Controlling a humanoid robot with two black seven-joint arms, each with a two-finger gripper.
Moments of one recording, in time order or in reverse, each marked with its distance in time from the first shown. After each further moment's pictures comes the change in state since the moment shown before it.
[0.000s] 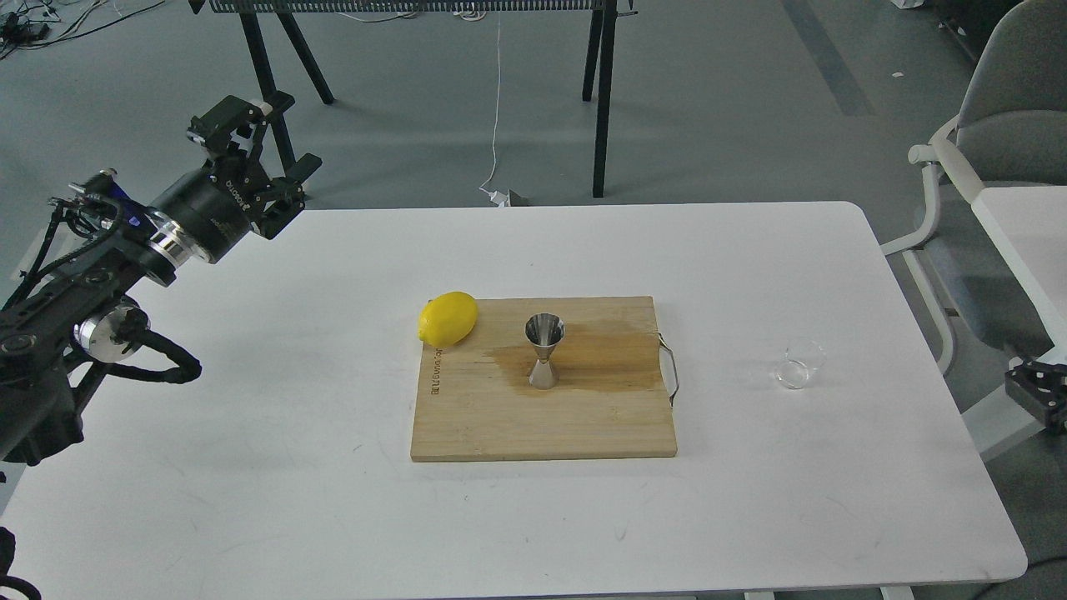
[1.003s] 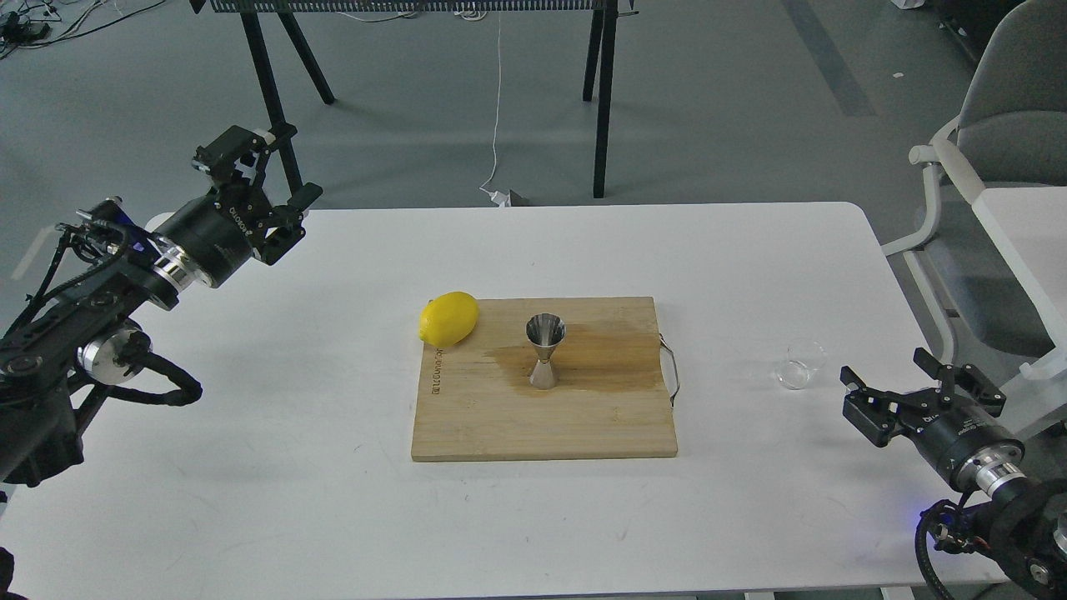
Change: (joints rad) left arm 0.039 -0.004 0.003 0.001 0.004 0.000 0.000; right arm 0.050 0.279 0.012 -0.023 -0.023 0.000 0.003
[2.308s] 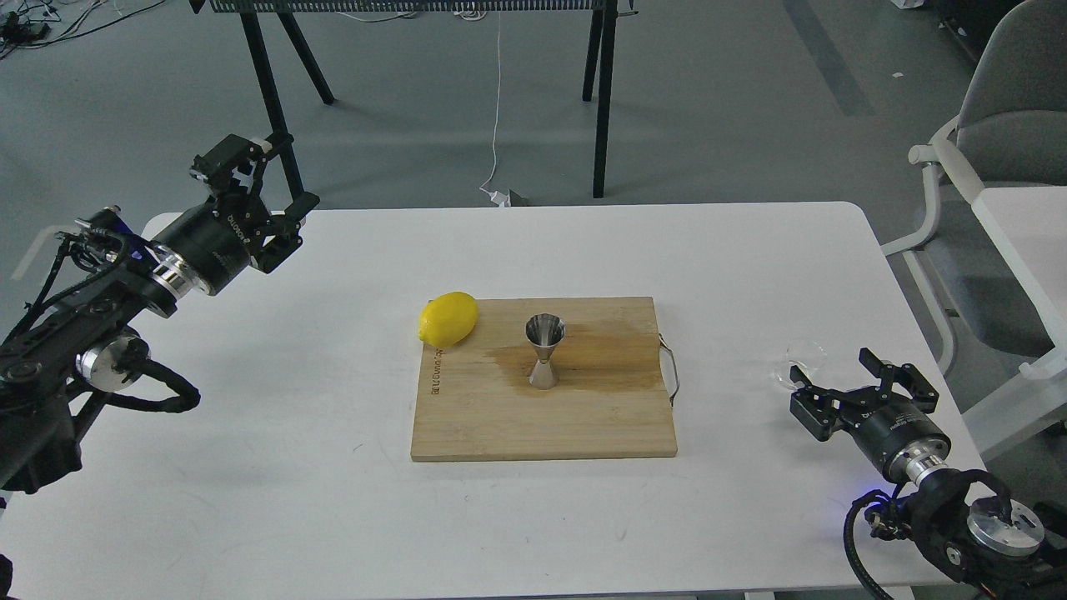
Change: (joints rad) left arm 0.015 0.003 0.000 0.009 -0.001 0.000 0.000; right arm 0.071 0.238 -0.001 -0.221 -0.088 -0.009 -0.005
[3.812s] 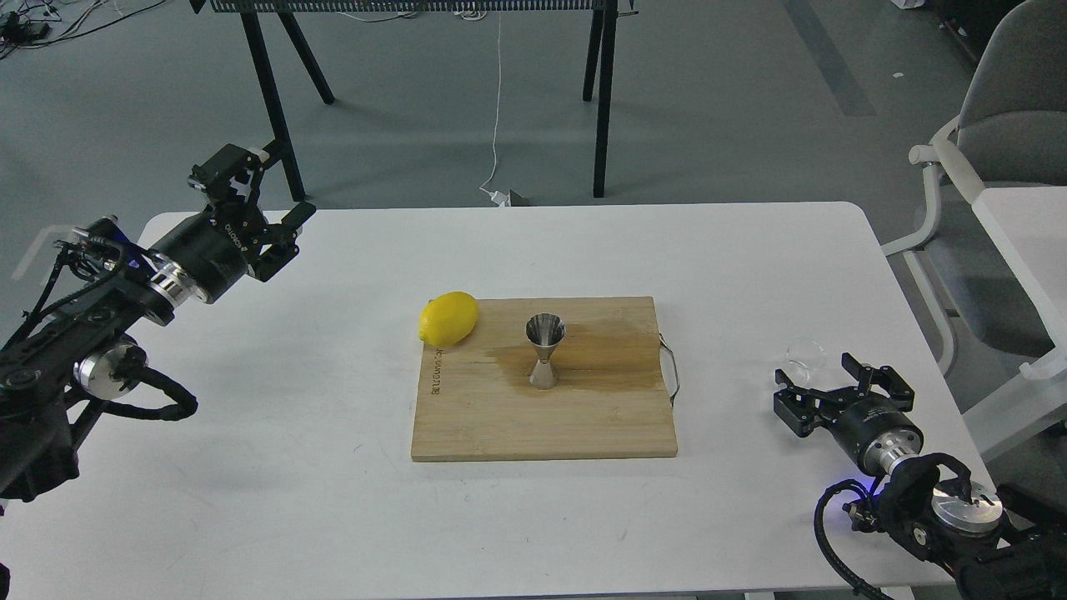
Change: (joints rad) left arm 0.016 -0.001 0.000 0.006 0.000 0.000 0.000; right arm 0.059 0.094 0.000 -0.137 -0.014 -0.085 0.001
